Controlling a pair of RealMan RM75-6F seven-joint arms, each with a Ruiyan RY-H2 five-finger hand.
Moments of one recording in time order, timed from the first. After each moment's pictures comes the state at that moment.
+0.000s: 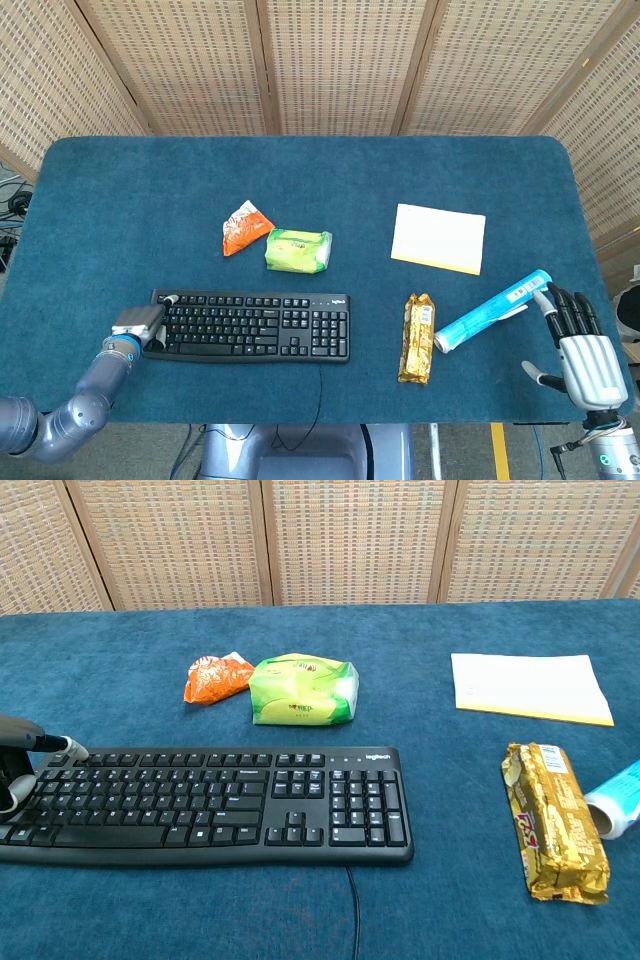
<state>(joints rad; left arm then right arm) -0.96 -1.21 0.06 -1.91 0.06 0.92 0.72 0.08 -1.17 0.04 -1.55 -1.61 1.54 0.02</state>
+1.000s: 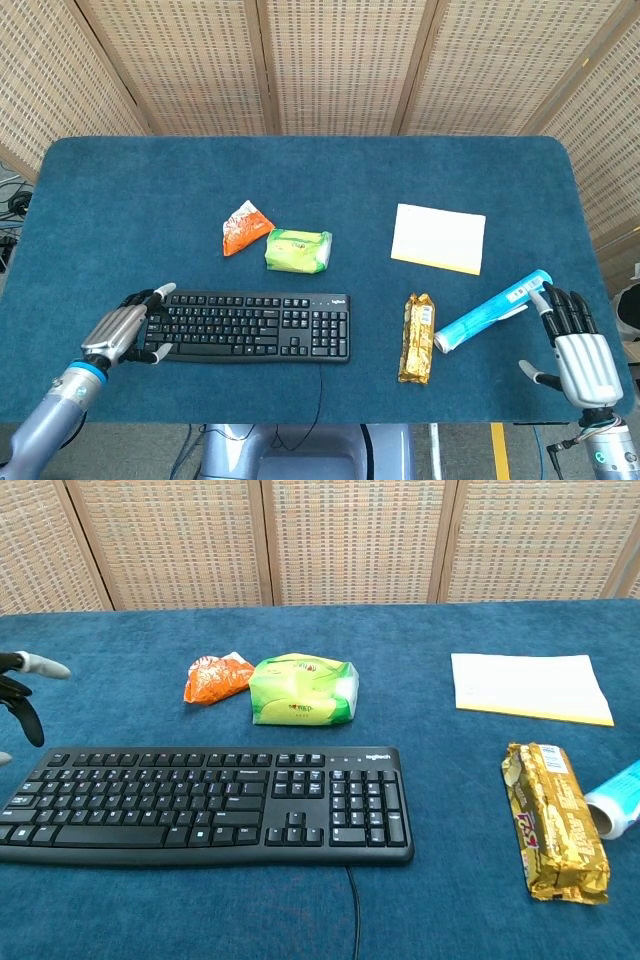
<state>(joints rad) -0.57 -0.98 0.04 -2.14 0.91 1.04 0.15 0.08 -1.18 0.04 -1.55 -1.60 1.53 0.00</state>
